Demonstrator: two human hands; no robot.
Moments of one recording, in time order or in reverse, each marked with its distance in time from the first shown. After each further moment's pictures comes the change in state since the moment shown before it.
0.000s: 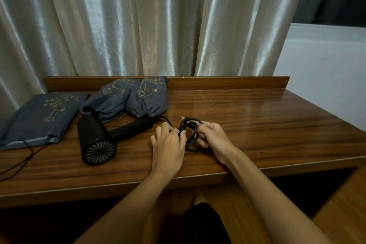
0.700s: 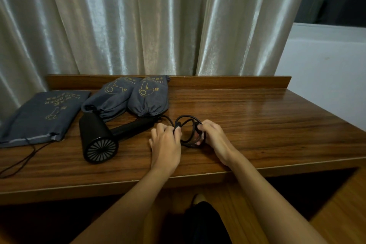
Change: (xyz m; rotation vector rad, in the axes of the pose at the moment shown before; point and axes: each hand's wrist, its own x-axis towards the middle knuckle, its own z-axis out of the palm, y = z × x) left_hand 0.004 -0.008 0.003 -0.168 0.003 -0.134; right_hand -0.006 -0.001 0.004 -0.080 0.105 -0.027
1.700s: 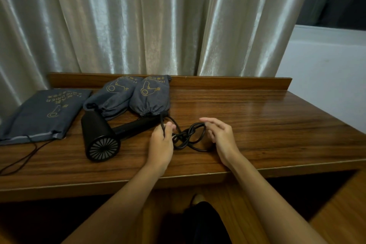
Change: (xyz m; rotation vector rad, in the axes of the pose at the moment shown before) left_hand 0.003 -0.004 -0.015 -0.699 -0.021 -0.228; right_hand 0.000 0.005 -0.004 0.036 0.232 -0.036
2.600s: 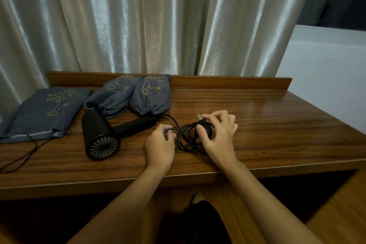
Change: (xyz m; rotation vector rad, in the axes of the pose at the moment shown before) left_hand -0.006 0.001 0.000 0.373 0.131 0.075; right_hand -0.020 -0.005 0.013 -0.796 0.246 -0.597
